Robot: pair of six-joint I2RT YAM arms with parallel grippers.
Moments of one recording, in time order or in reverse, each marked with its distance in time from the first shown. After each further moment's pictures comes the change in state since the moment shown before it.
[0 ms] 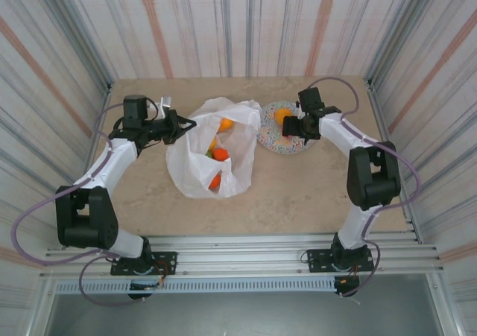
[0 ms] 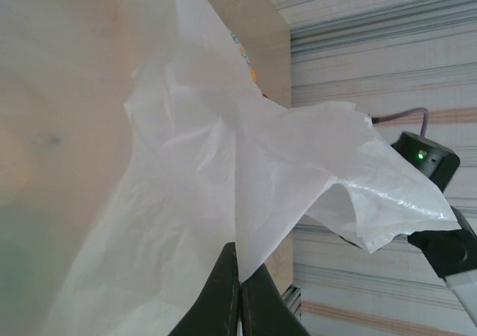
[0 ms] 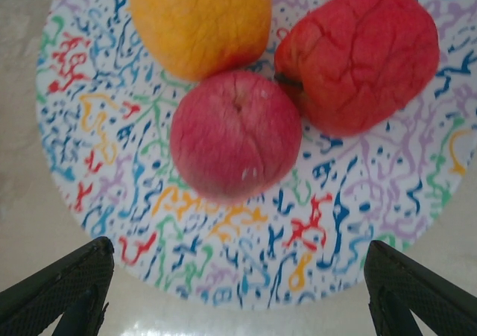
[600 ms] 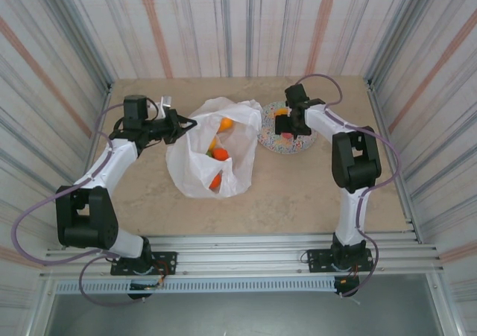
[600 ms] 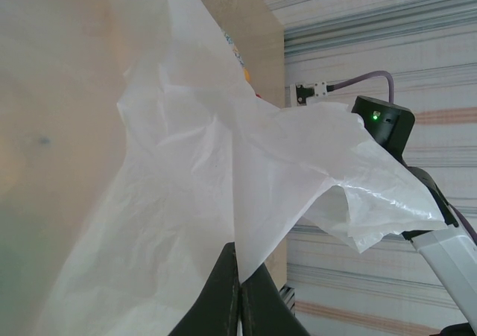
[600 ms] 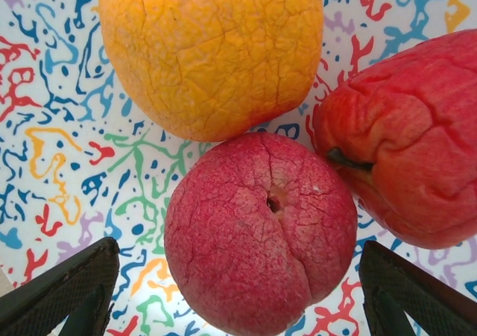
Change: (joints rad) left arm 0.000 0.000 -0.006 0.026 0.011 -0.024; right arm 0.041 0.212 0.195 -0.079 0.072 -0.031
